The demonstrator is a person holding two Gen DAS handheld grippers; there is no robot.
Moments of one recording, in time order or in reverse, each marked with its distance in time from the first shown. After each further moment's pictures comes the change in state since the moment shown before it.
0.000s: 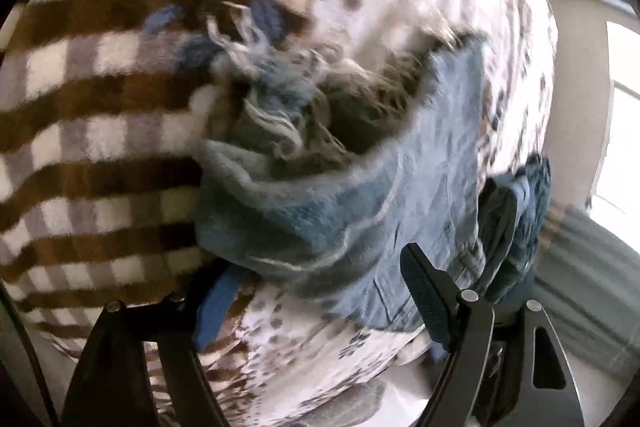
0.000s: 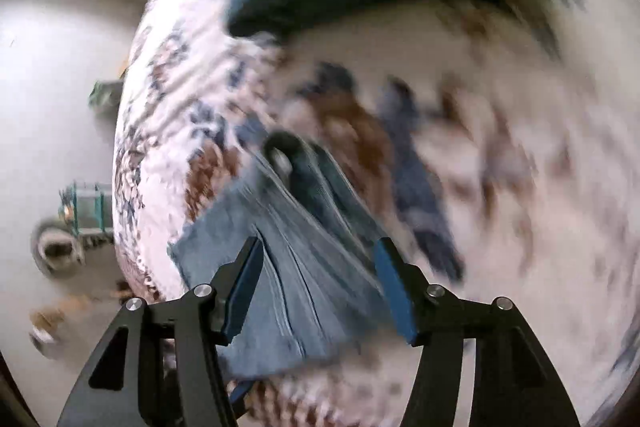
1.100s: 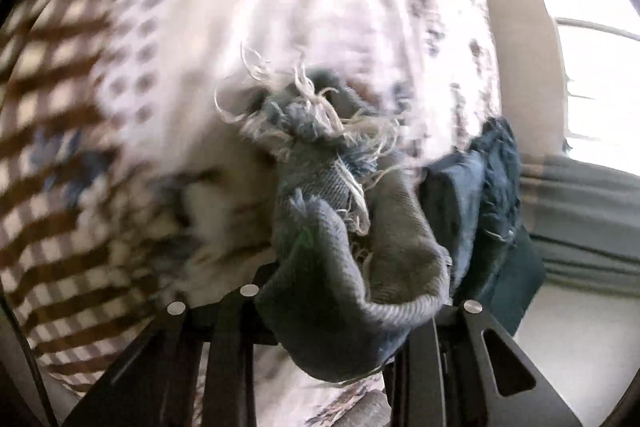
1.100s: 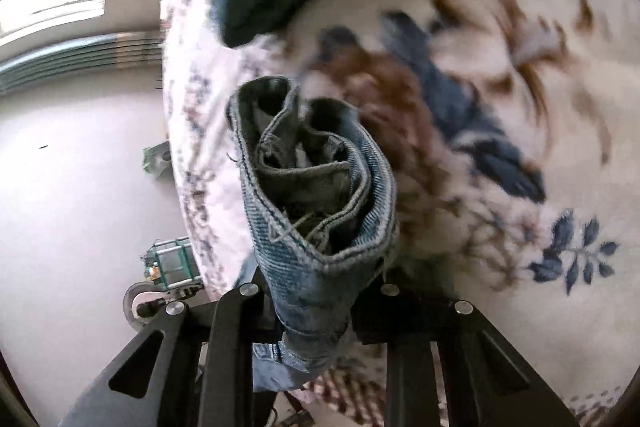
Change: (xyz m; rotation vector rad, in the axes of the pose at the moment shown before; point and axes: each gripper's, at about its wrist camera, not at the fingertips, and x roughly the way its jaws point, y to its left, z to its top) left arm -0.043 -0.099 -0.005 0.336 -0.066 -0.066; right arm 0.001 0.032 -0.032 0.170 -0.078 0.293
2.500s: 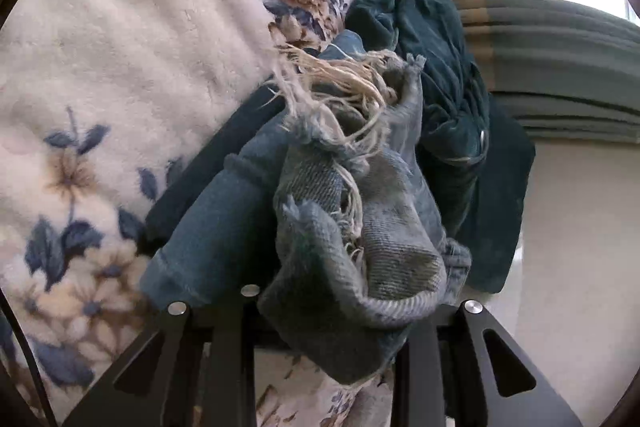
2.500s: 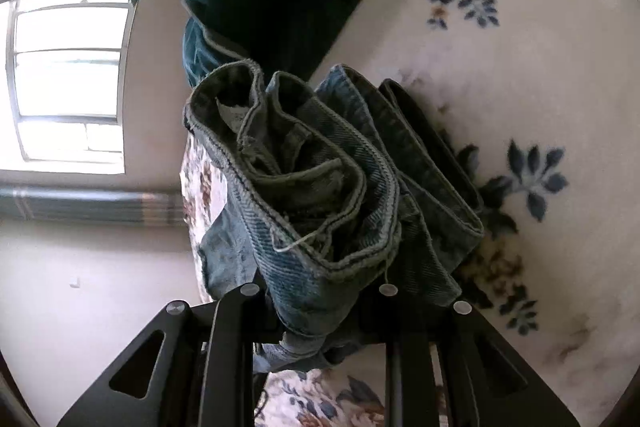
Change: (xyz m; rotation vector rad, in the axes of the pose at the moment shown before) left arm 0.310 -0.251 0.054 0.465 0.397 -0.127; right arm -0.096 -0.032 0.258 0.152 -0.476 0.059
